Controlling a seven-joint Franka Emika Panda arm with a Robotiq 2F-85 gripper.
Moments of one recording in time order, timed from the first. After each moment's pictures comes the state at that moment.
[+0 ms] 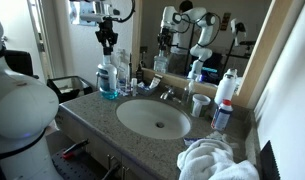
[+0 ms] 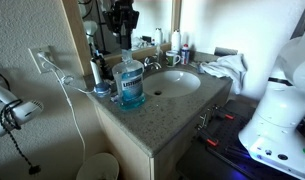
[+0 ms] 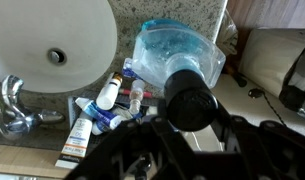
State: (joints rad) arm 0.19 -0.14 0.26 -2.01 -0.02 2.01 0.33
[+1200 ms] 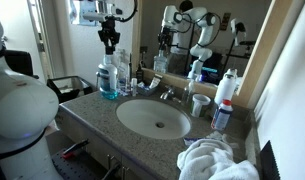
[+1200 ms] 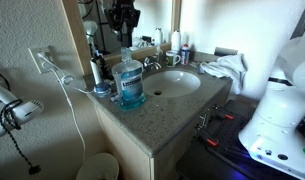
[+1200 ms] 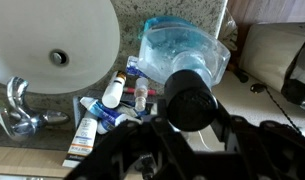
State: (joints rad) arm 0.19 -0.14 0.24 -2.00 -0.01 2.01 0.33
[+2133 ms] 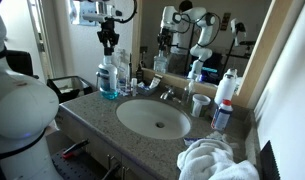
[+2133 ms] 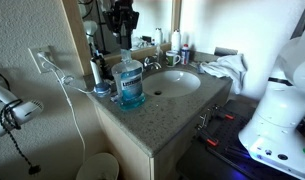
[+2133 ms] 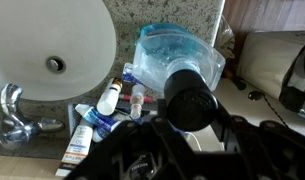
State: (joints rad) arm 0.20 -0.11 0.24 -1.97 0.01 1.97 0.33
